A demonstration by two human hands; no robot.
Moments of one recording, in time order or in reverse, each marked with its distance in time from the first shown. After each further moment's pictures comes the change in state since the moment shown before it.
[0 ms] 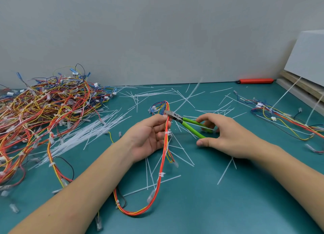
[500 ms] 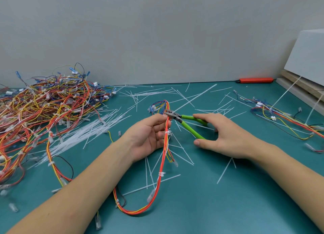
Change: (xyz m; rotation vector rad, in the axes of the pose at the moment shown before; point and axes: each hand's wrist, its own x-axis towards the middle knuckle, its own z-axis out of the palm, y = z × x) left_hand -0.001 0.000 0.003 -0.002 -0.004 0.004; right_hand -0.003 -0.003 0.002 -0.061 -0.023 -0.021
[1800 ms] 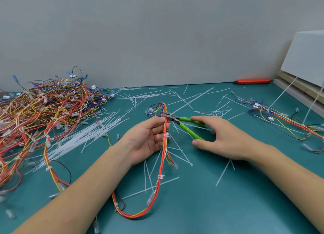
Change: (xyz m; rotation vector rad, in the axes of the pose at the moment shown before) left_hand 0.001 0.000 0.000 -0.002 0.004 -0.010; right_hand 0.002 0.001 0.001 0.018 -0.002 0.002
